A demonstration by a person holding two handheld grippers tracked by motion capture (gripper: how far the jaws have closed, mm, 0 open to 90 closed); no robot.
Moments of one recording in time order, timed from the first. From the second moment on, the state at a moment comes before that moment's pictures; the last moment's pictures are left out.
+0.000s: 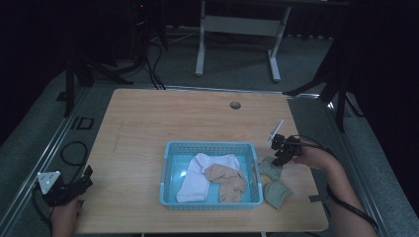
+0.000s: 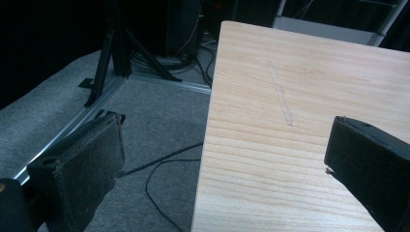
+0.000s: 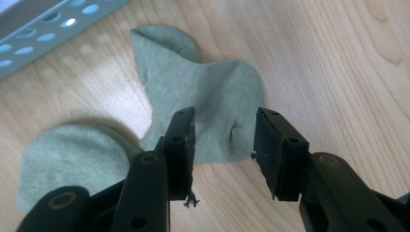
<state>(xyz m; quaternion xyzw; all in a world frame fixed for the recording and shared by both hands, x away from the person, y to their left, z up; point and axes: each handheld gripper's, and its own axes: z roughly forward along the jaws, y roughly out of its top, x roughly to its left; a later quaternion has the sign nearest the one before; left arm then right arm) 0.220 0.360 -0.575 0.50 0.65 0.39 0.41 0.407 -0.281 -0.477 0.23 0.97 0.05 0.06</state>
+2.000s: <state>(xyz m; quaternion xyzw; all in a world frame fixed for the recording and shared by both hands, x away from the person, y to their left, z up) 0.220 0.360 -0.575 0.50 0.65 0.39 0.41 0.302 -0.400 -0.552 0.56 0.65 0.38 0.34</state>
